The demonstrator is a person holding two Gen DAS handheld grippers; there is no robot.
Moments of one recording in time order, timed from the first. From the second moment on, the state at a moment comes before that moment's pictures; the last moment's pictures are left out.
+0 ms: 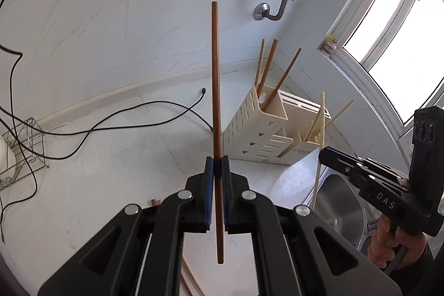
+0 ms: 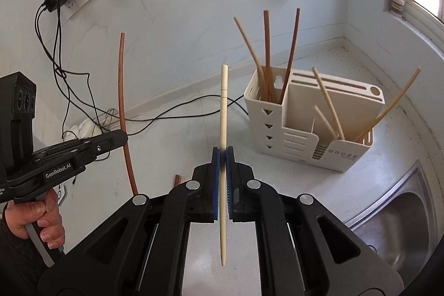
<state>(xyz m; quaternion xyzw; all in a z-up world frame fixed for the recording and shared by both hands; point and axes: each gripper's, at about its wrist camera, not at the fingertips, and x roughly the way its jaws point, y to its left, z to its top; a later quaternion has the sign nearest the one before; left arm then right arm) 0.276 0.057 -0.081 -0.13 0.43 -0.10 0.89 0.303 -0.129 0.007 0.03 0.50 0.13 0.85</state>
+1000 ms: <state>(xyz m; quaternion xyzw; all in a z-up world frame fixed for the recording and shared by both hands) 0.398 -0.029 -0.037 -0.09 0.24 -0.17 0.95 0.380 -0.262 0.038 0.06 0.34 -0.02 0.94</state>
